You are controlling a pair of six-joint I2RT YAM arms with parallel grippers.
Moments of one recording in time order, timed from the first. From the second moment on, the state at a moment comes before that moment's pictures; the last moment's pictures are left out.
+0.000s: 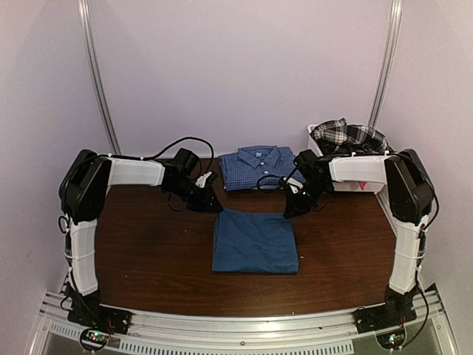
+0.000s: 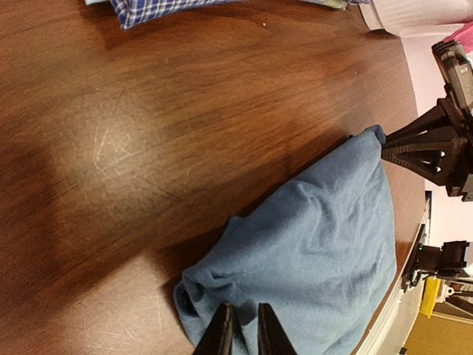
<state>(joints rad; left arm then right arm) -0.53 2.10 1.47 -0.39 0.61 -0.38 0.46 2.00 1.44 -0.67 -0.32 0.11</state>
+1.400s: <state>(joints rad) -0.49 2.02 1.41 -0.37 0.49 -0.38 0.36 1.93 1.46 -0.57 -0.45 0.28</state>
